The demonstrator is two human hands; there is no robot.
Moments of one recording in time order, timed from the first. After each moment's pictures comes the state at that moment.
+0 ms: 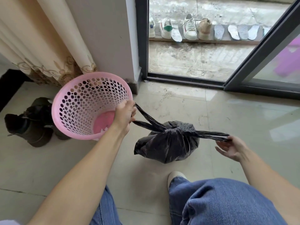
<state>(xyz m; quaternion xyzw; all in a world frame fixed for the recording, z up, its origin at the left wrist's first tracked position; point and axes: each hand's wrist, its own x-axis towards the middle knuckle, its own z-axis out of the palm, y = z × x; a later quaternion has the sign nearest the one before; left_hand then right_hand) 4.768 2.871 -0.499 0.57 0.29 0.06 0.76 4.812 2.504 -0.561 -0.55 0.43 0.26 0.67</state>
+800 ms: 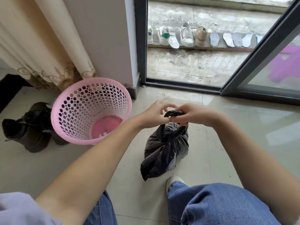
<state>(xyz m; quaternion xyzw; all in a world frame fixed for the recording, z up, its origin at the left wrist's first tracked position) 4.794 2.823 -0.455 0.87 -0.06 -0.17 0.47 4.844 2.655 -0.429 -0.83 -0.25 0.39 0.31</state>
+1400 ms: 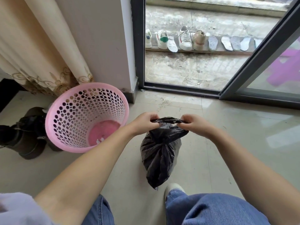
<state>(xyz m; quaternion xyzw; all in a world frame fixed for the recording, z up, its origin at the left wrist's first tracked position) 4.807 2.842 -0.500 0.87 0.01 -0.17 0.46 4.864 2.625 -0.494 -0.89 -0.16 0.28 0.31</state>
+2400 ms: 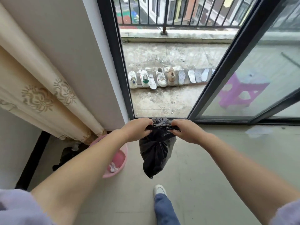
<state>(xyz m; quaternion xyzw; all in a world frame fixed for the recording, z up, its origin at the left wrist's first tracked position) 4.834 2.814 -0.025 0.96 -0.16 -0.18 0.16 4.867 2.593 -0.030 -0.93 -0.29 0.17 0.13</state>
